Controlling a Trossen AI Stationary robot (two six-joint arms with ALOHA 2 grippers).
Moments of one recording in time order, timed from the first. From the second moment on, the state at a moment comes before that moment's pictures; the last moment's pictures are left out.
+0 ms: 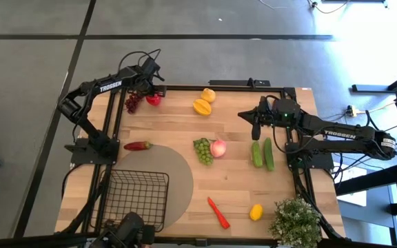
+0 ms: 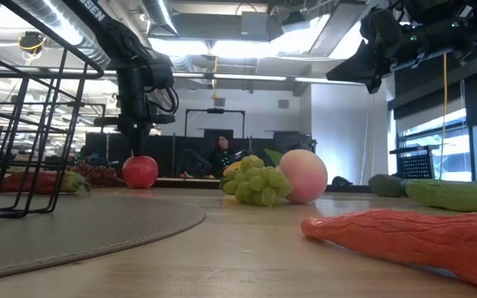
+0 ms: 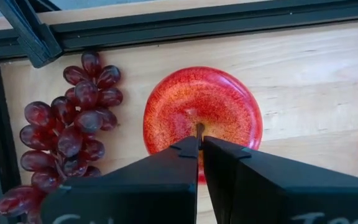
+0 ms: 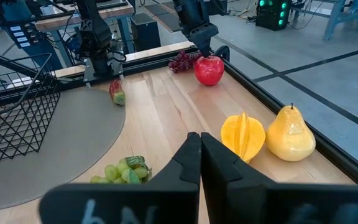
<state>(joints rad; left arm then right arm) 0.92 1.60 1.10 -0.66 -0.14 -0.54 -0.37 0.83 0.47 0.10 -0.10 0.10</state>
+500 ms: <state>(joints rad) 0.92 1.60 1.10 -0.66 -0.14 -0.46 -0.37 0.83 0.47 0.10 -0.10 0.10</state>
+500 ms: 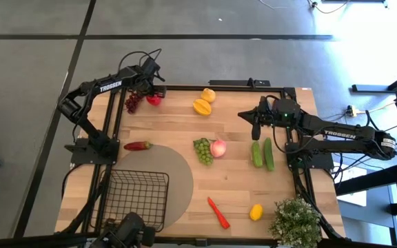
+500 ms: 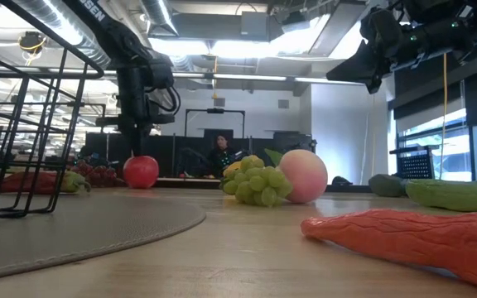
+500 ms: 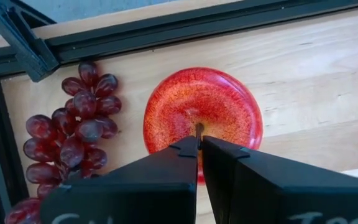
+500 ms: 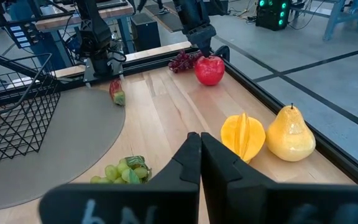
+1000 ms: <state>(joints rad) 0.92 1.52 1.10 -0.66 -0.14 -0.35 -0.37 0.83 0.47 0.10 -0.10 0.10</state>
